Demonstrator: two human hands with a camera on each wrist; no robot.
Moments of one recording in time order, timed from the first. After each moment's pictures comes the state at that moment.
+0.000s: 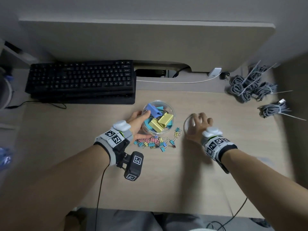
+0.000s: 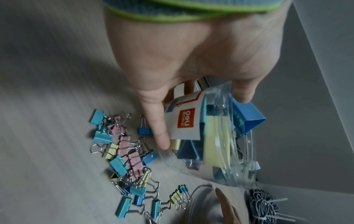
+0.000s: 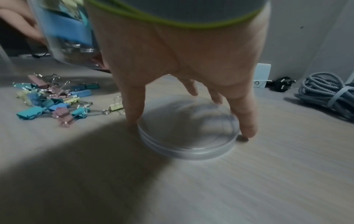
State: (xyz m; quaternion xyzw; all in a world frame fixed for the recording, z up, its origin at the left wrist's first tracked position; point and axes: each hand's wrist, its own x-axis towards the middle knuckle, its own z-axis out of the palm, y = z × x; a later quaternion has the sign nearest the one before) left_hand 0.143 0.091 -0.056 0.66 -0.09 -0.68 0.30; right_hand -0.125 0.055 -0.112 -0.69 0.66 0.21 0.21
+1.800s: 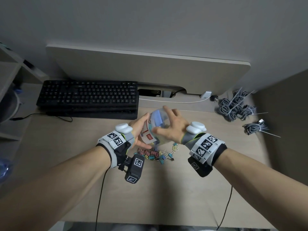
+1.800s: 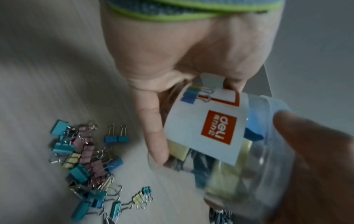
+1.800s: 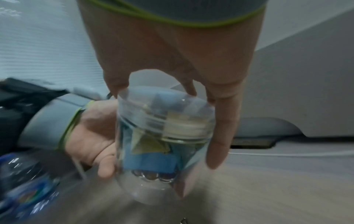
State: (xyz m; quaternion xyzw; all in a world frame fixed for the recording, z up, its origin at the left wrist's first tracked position) left_hand 0.154 0.081 0.020 0.67 -0.14 -0.68 0.26; right_hand -0.009 0.052 0.047 -0.73 0.58 -0.01 0.36
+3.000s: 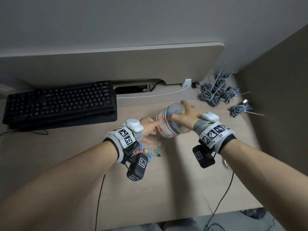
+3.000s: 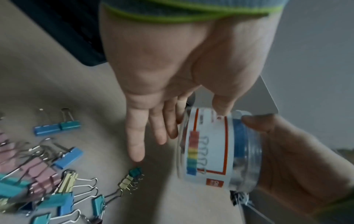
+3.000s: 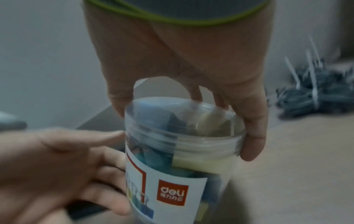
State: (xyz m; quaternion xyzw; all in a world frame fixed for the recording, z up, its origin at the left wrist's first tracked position) left_hand 0.059 0.047 -0.001 0.66 -0.31 -0.67 0.15; right_hand -0.119 0.013 0.012 -0.53 0.74 -0.04 0.42
